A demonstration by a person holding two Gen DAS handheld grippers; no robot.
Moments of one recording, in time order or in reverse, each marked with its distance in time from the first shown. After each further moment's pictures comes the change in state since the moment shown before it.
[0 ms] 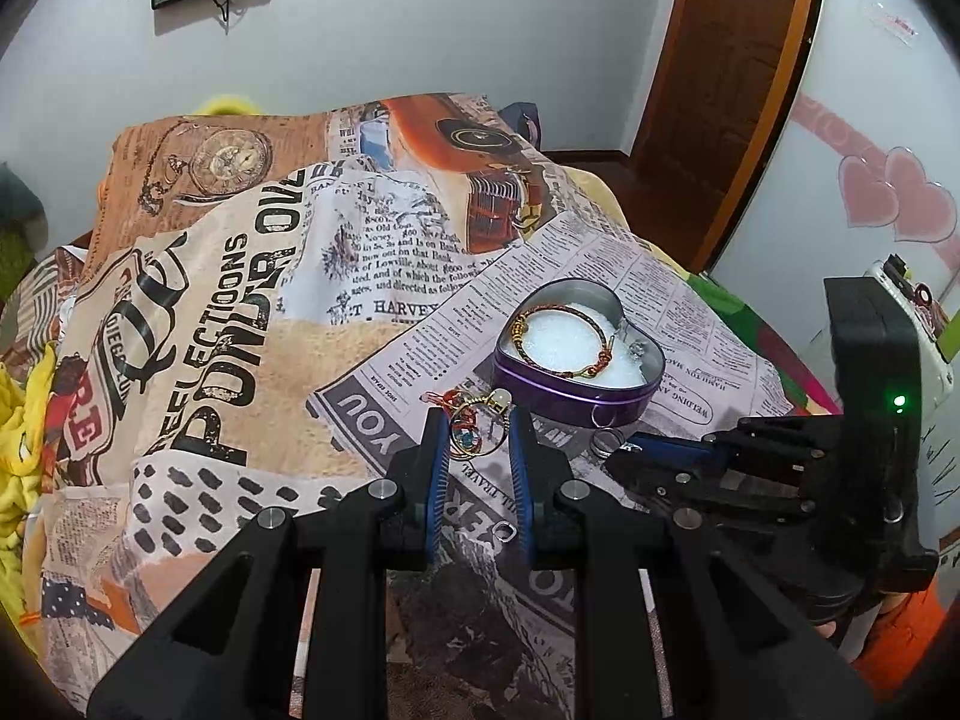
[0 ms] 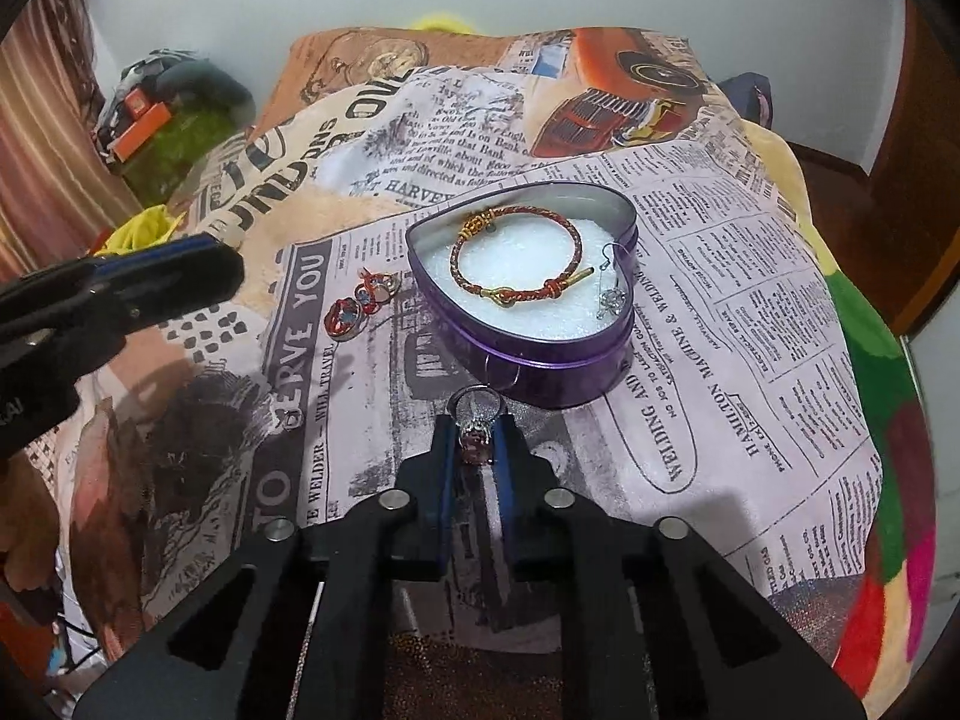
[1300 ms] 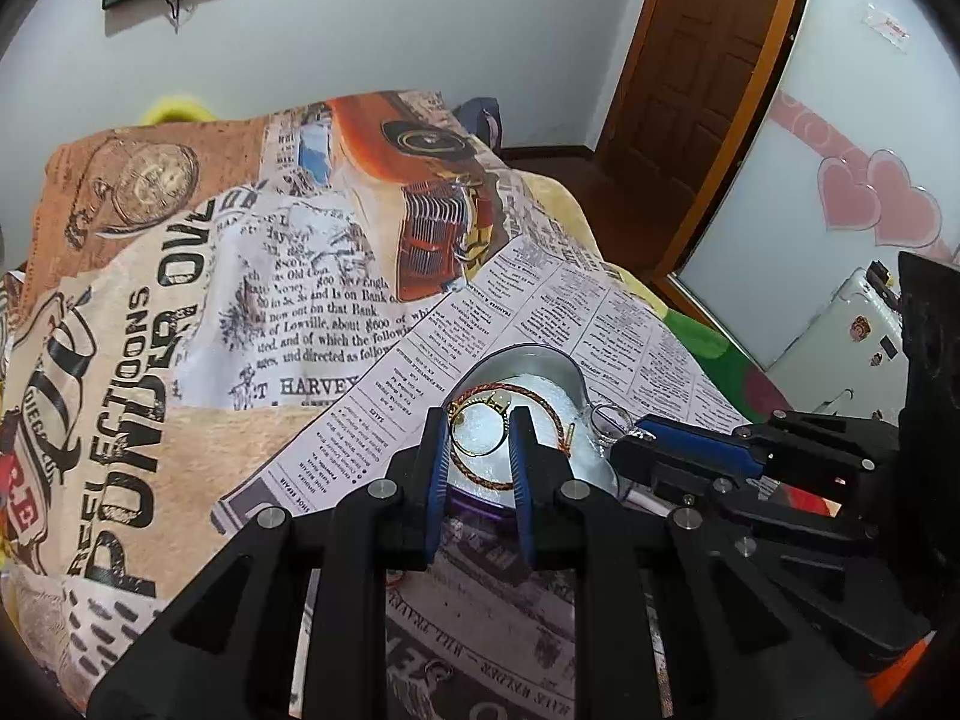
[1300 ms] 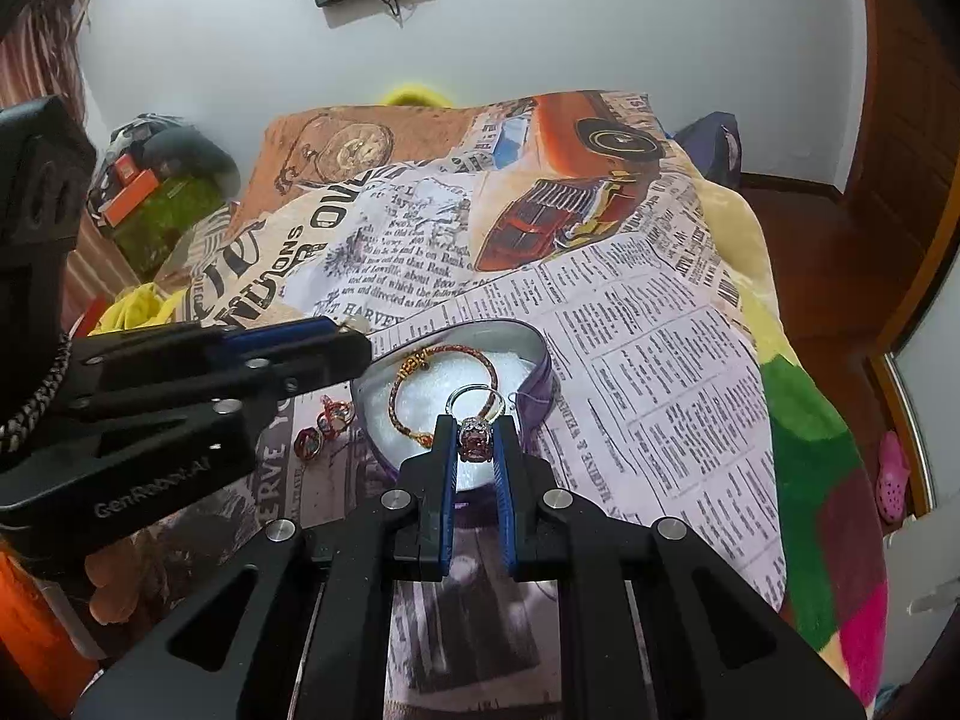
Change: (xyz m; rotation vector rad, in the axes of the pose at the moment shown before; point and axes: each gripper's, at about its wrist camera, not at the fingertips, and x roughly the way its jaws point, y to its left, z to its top) left arm 0.061 -0.021 0.050 0.019 0.025 -0.097; right arm -0.026 -0.025 0.037 0.044 -0.143 -0.023
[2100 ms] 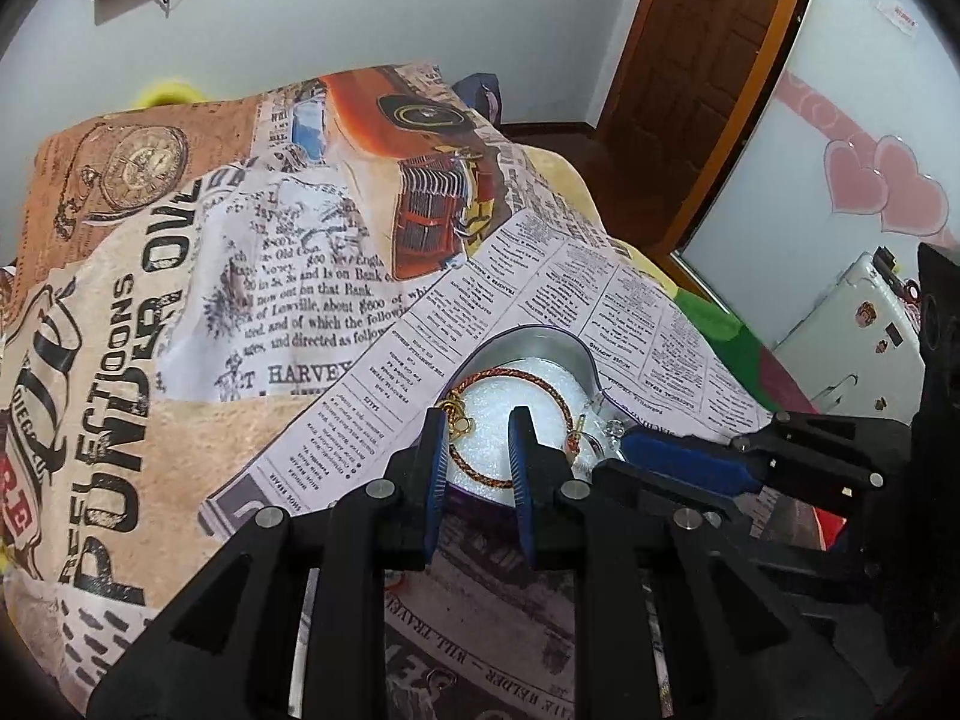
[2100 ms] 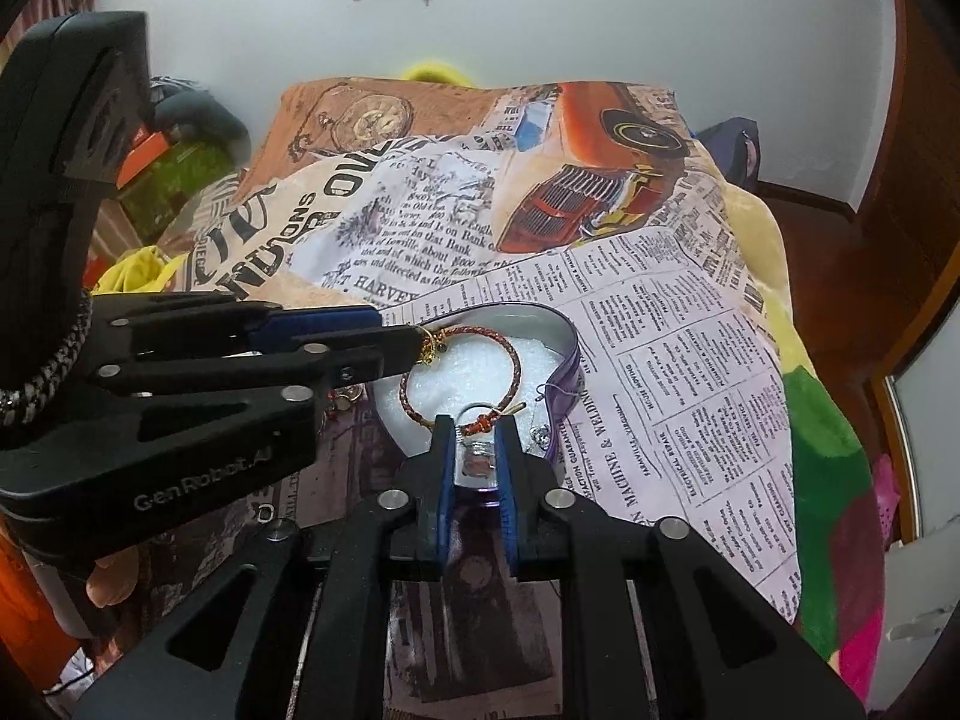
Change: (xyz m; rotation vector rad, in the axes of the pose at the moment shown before) left arm 0.009 0.000 0.000 0.007 0.046 0.006; right arm 0.006 0.011 -0.002 -0.071 0.043 -0.006
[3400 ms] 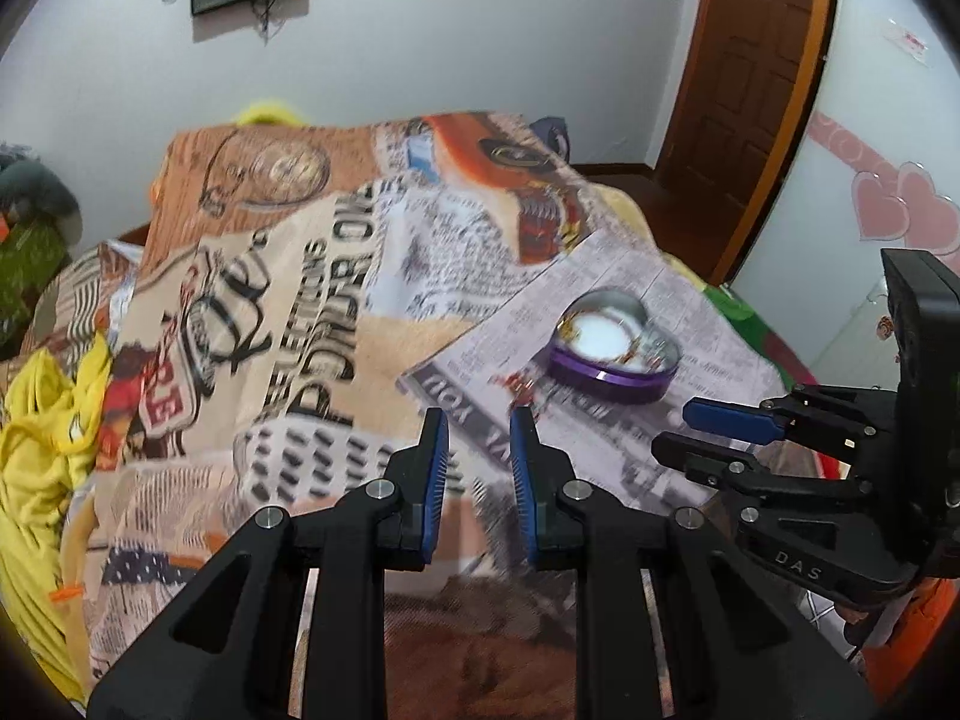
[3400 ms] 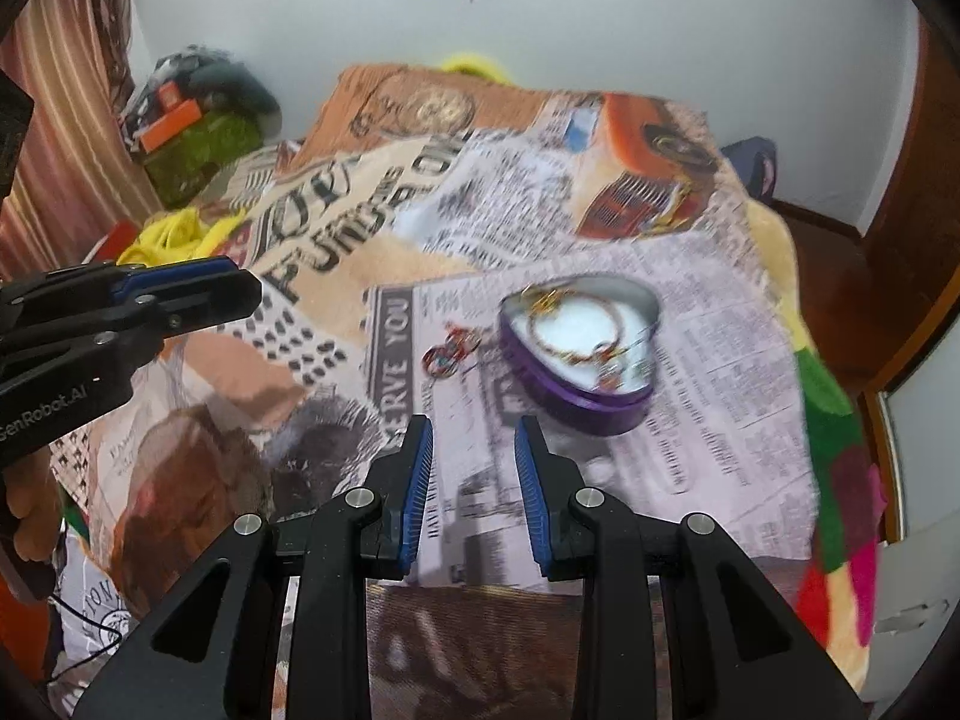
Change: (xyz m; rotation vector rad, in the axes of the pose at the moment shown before) left arm -0.120 0.039 -0.072 -0.069 -0.084 0.157; right arm -0.025 0.063 -0.022 -0.071 0.039 0.011
